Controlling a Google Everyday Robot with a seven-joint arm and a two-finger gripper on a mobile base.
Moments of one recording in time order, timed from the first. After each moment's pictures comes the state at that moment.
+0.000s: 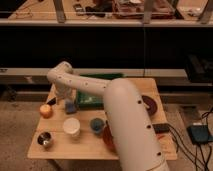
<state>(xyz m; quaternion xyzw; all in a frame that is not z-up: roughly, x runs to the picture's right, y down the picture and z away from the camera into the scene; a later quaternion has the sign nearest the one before) -0.247 0.063 0.902 -0.13 -0.29 -0.72 0.62</state>
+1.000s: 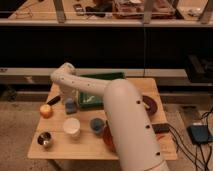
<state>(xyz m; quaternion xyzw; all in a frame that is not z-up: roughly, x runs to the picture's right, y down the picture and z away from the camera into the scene) -0.222 0.066 0.920 -0.15 -0.26 -0.73 0.61</state>
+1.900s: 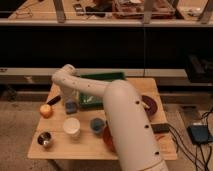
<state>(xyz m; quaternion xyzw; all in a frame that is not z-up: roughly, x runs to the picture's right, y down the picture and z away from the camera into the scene) -0.226 0.077 0.927 -0.16 -0.27 -0.72 0.61</state>
